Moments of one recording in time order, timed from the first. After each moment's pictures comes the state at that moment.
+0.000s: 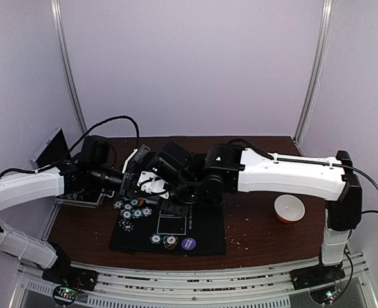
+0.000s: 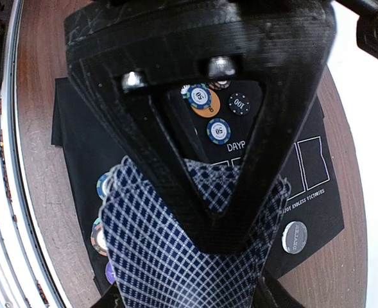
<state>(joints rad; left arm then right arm) -0.61 1.26 0.82 -0.14 0.88 -0.36 1.27 1.95 1.88 -0.85 0.32 -0.22</state>
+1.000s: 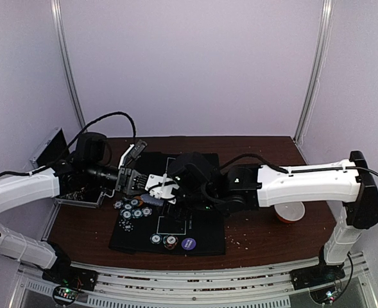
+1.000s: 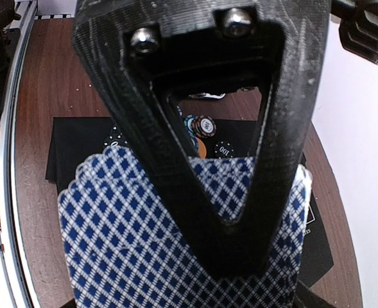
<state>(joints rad) -0.61 1.21 0.82 -0.10 0.94 -0.46 1.27 1.77 1.49 -0.37 0.31 -0.33</state>
